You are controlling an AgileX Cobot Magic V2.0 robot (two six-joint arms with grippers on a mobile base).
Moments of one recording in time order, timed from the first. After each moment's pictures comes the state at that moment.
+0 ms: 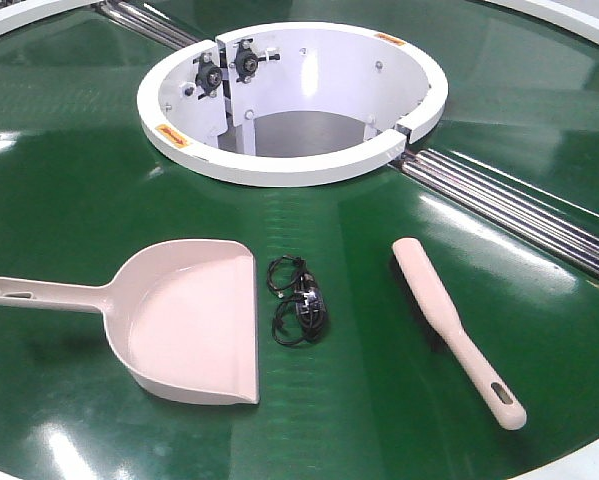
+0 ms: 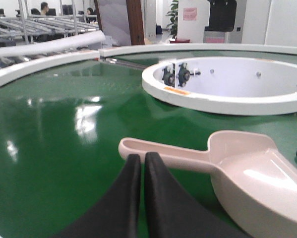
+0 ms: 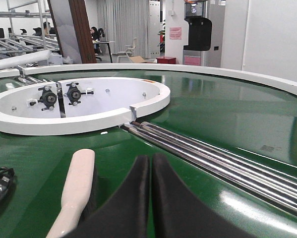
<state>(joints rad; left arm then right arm) 0.02 -0.01 0.03 -0.02 0.10 0.07 0.02 -0.01 0.03 -0.07 0.05 0.05</state>
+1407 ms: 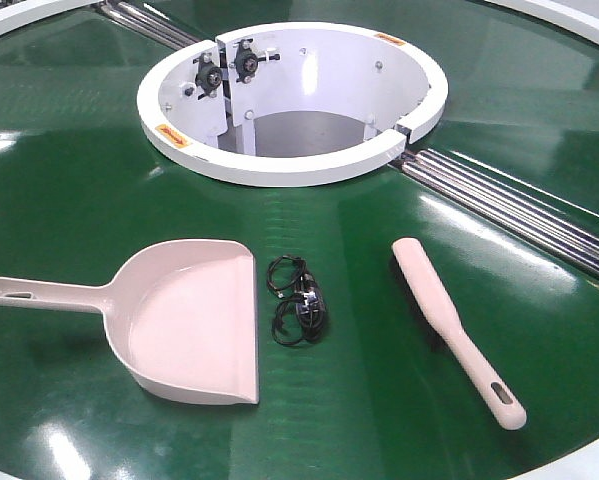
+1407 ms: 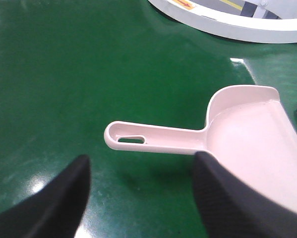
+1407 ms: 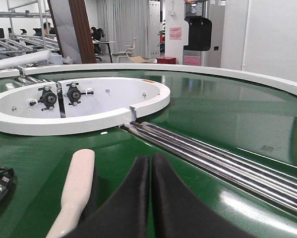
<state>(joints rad) 0.02 0.76 -0.55 -0.06 0.44 0.06 0.02 -0.01 0.03 -0.07 0.05 0.05</state>
